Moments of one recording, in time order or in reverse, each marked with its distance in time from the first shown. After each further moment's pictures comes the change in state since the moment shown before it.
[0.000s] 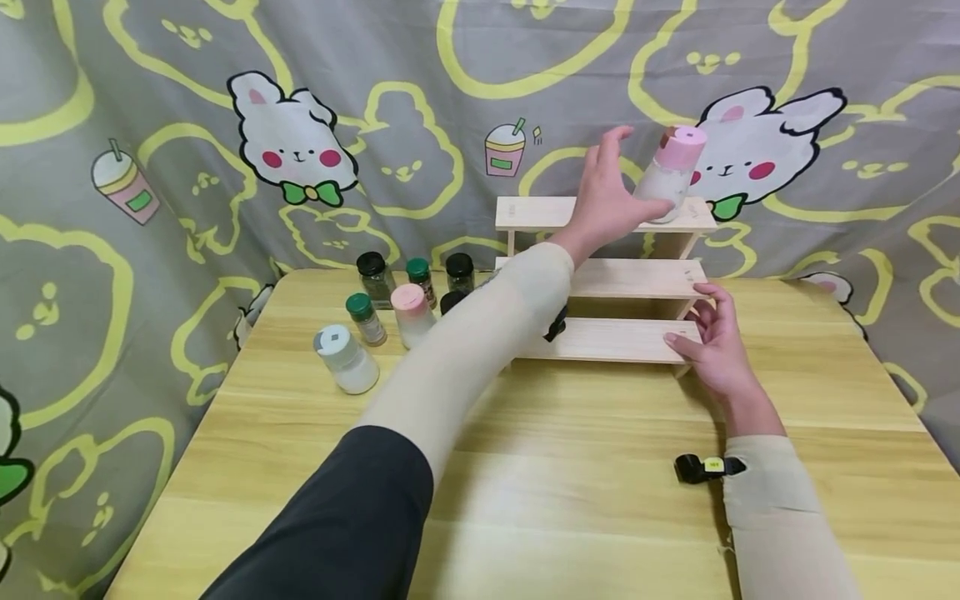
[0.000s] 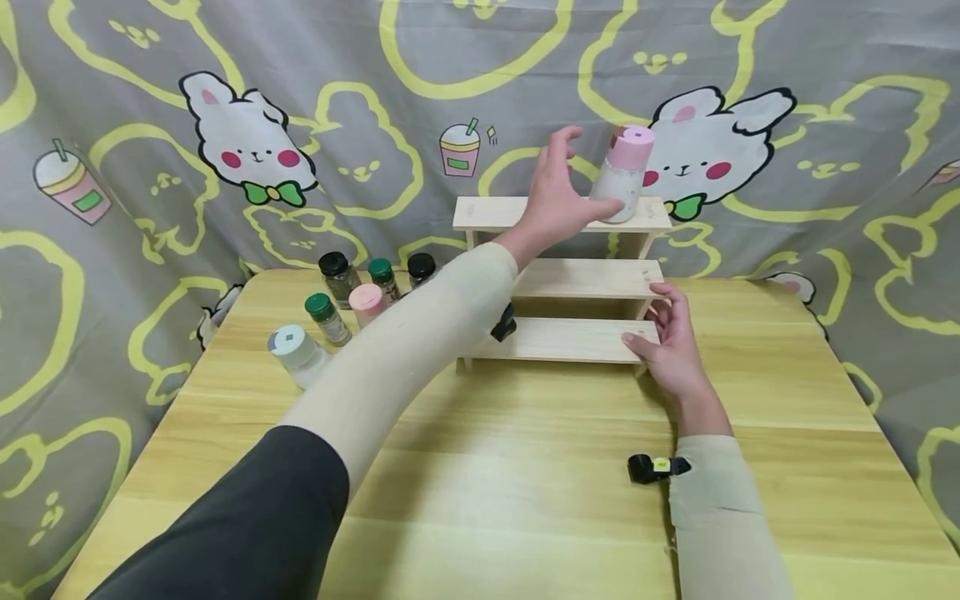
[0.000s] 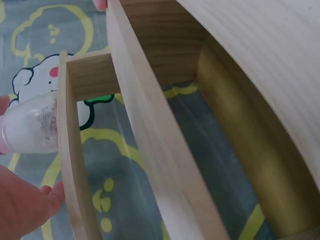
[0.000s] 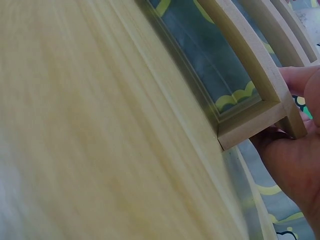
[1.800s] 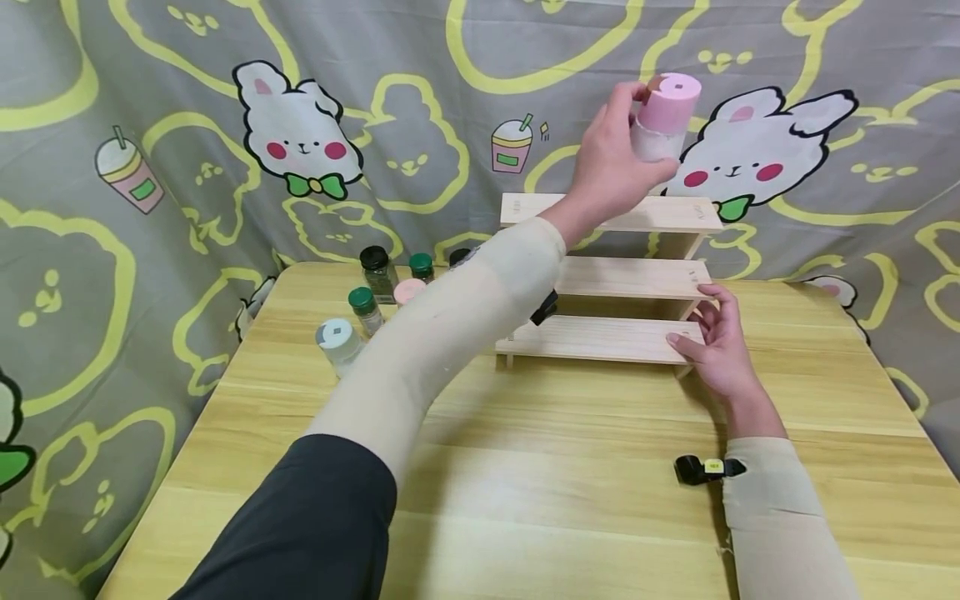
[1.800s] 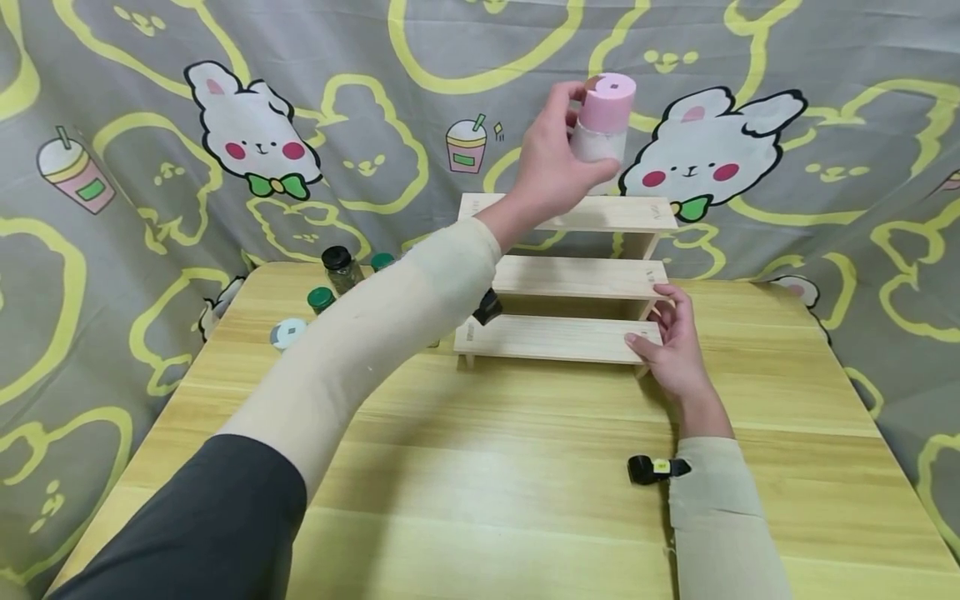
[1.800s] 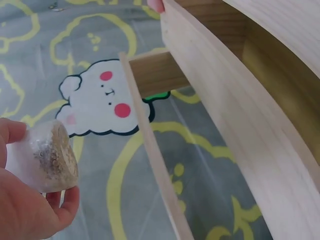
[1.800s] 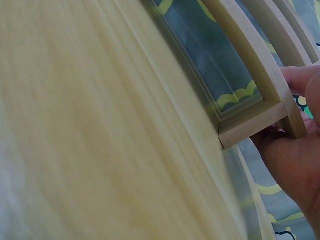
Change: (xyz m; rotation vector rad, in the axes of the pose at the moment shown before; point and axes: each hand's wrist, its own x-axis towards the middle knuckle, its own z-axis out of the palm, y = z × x) left_hand -0.008 0.043 -0.047 0.026 0.033 0.060; right_hand 0.001 0.000 0.004 -0.010 0.006 0.000
